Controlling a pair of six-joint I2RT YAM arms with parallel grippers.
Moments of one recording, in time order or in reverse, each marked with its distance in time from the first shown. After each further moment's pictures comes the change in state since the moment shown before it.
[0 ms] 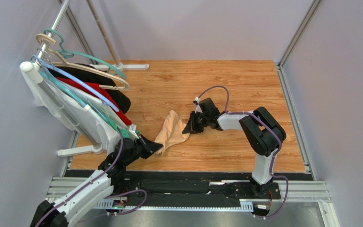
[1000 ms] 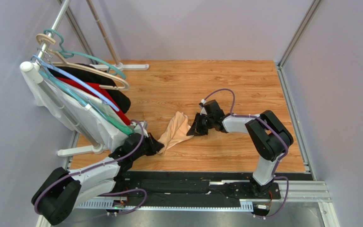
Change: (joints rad) left arm -0.044 0.394 0.051 0.226 -0.080 0.339; right arm -0.014 -0.092 -0.082 -0.033 0.001 0.067
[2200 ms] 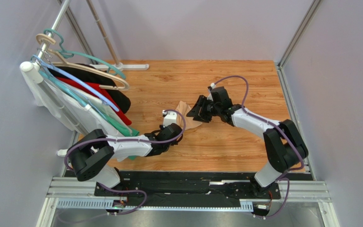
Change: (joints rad) left arm -0.350 0.561 0.534 -0.265 -0.575 0.148; right arm -0.058 -0.205 0.094 -0.126 0.117 0.072
